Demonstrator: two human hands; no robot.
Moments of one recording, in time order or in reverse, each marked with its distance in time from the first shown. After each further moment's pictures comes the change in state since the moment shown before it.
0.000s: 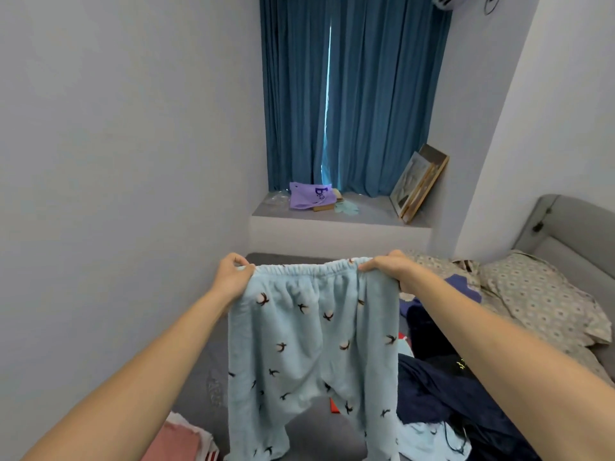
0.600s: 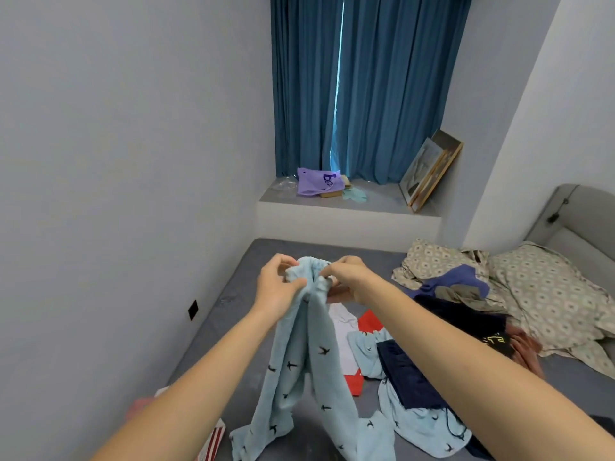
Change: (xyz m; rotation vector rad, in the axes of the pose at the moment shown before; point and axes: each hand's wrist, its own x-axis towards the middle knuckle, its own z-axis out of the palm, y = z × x) left_hand -0.073 -0.007 0.053 -0.151 -0.141 0.213; right_hand -0.034 -0.003 0.109 0.184 -0.157 -0.014
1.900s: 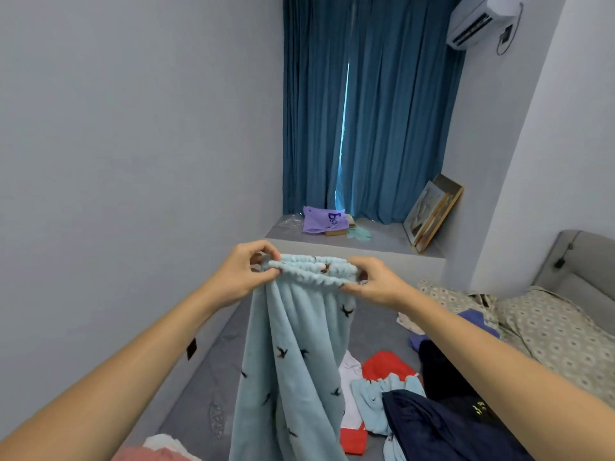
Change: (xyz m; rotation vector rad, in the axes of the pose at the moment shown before) left_hand 0.040 0.105 -0.099 0.230 -0.226 0.368; right_hand -0.016 -0.057 -0.076 -0.663 -0.052 -0.827
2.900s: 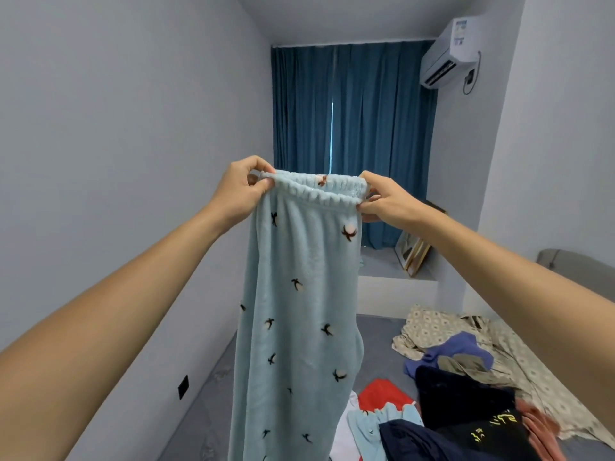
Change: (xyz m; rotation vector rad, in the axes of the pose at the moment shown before) left_hand 0.110 0.149 -0.068 0.074 0.267 0.190; right_hand 0.028 -0.110 -0.182 0.145 0.157 -0.078
